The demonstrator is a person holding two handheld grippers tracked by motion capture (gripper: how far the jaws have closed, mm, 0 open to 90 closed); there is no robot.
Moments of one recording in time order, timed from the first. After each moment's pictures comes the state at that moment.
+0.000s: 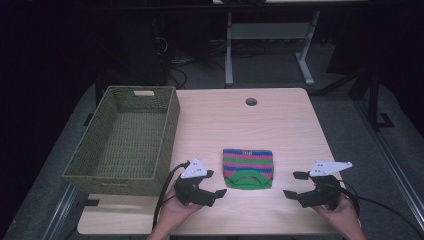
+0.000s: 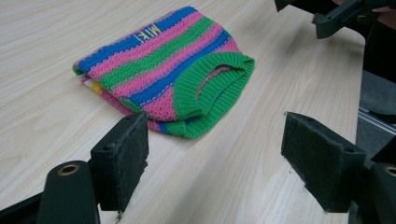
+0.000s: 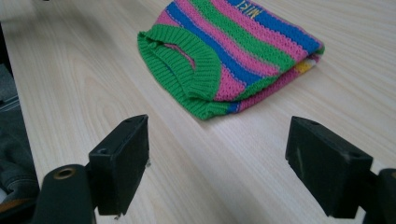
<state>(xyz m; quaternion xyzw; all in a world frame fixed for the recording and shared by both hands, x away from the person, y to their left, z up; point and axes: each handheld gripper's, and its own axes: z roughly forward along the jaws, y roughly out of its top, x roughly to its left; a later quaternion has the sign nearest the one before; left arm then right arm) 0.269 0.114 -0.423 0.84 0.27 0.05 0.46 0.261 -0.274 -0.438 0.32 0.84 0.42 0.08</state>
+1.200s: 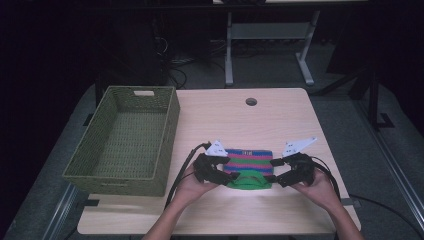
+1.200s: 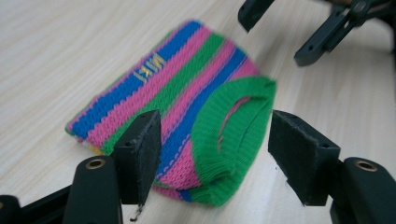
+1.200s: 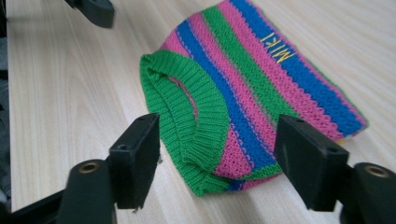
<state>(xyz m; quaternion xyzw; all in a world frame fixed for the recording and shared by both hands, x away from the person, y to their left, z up) 0.324 0.066 -0.424 0.88 0.23 0.05 0.41 0.322 -0.223 -0.429 0.26 0.89 0.38 0.03</state>
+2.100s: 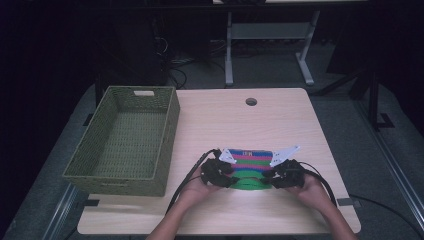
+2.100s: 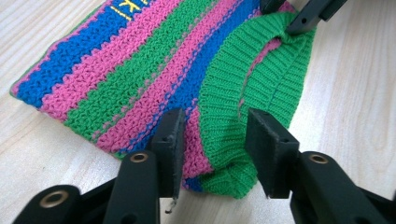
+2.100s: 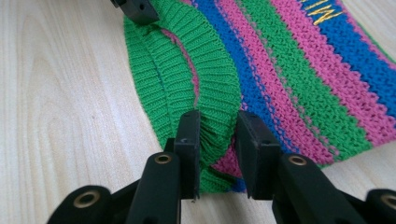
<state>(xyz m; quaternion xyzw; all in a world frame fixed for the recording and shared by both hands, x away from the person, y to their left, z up) 0.328 0.049 -0.454 0.92 0.21 0.04 0.33 0.319 -0.203 -0.456 0.23 0.92 0.32 0.05</state>
